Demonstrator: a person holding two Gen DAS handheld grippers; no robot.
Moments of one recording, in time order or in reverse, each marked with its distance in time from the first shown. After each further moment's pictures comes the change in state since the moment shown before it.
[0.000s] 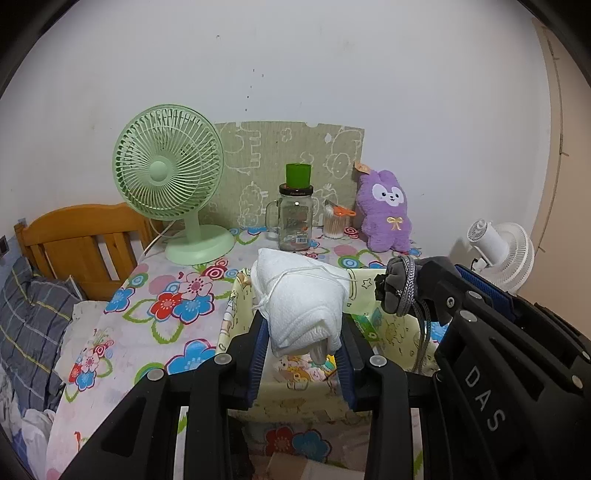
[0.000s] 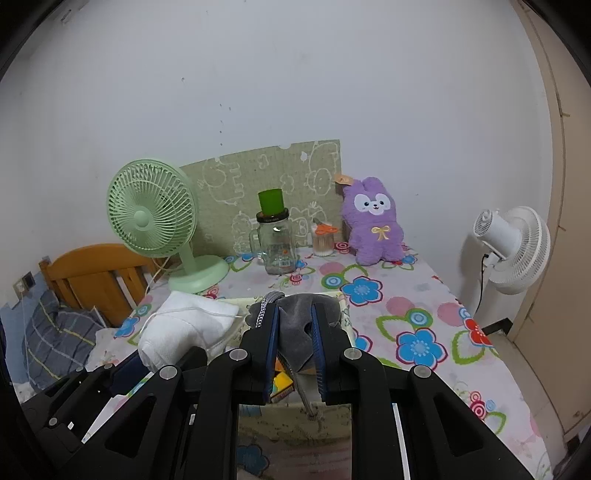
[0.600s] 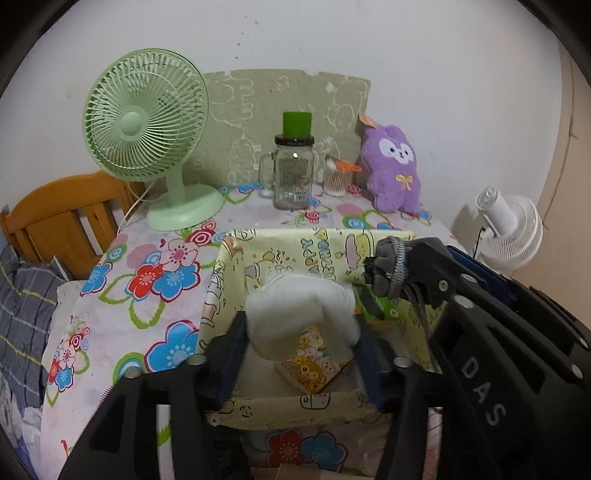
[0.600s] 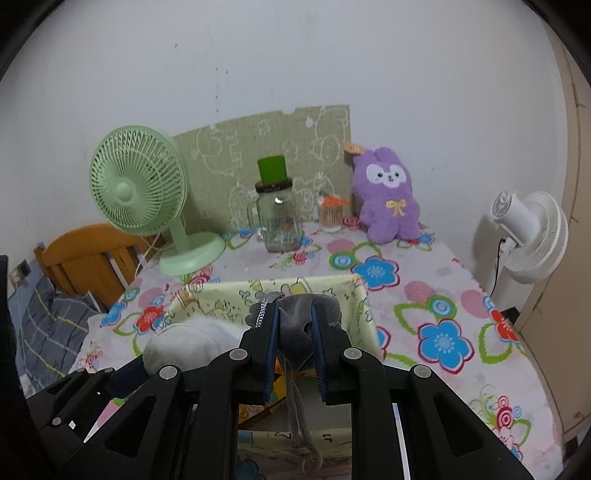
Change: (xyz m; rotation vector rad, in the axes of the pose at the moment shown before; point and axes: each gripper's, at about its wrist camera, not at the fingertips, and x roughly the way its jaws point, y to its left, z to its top) left arm 0.056 0.007 -0.006 0.018 0.169 -0.030; right arm 0.061 0.003 -0.009 -0.007 0.103 0.016
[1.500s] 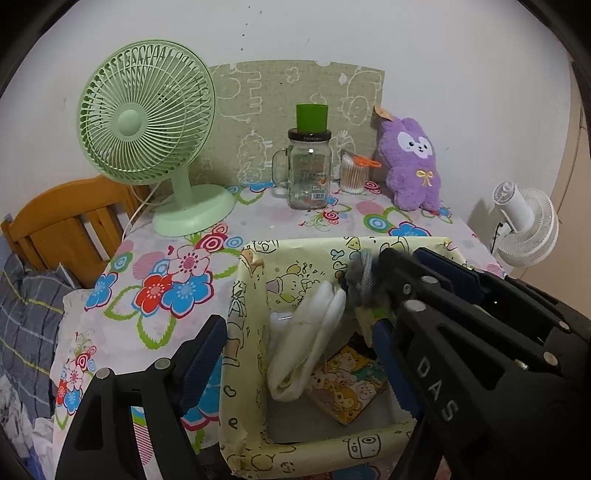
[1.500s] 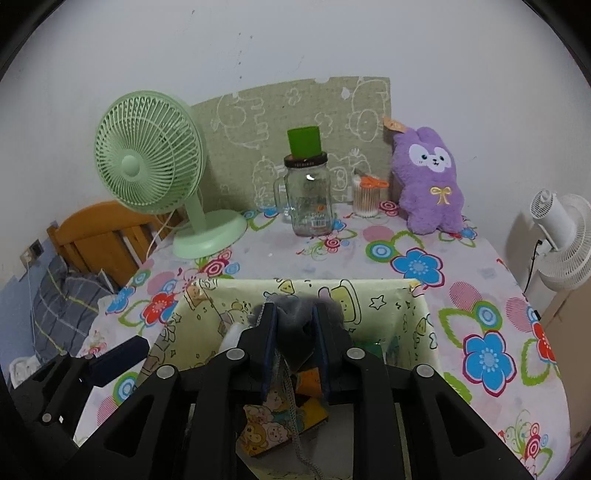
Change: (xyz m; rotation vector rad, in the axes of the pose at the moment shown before) left arm 0.026 0.016 0.017 0.016 0.019 0.045; right arm 0.052 0.017 0.011 -0.057 0.094 0.089
